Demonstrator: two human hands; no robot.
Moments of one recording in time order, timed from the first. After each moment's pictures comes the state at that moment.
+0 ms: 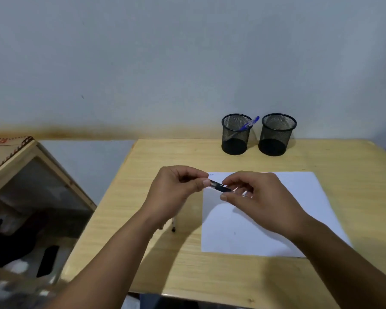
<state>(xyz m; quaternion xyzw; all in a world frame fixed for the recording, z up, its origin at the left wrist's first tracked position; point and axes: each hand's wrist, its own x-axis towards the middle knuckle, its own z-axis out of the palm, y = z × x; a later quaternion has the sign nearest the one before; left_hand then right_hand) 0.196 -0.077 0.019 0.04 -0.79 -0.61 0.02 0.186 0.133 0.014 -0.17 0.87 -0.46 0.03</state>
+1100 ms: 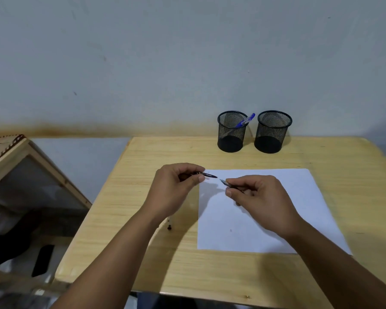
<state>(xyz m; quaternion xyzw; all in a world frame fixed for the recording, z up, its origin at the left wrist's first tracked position) 0.179 -0.076 -0.005 0.02 -0.83 -0.55 0.06 0.183 0.140 -0.013 -0.06 0.82 -0.57 0.04</state>
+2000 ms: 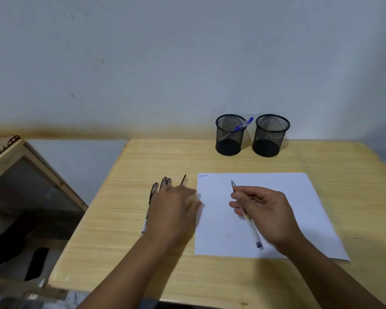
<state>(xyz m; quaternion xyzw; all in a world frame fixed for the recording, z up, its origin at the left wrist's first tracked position) 0.192 -0.075 -0.058 -0.03 -0.97 -0.19 0.14 0.191 0.146 -0.034 0.02 0.71 -0.70 0.04</state>
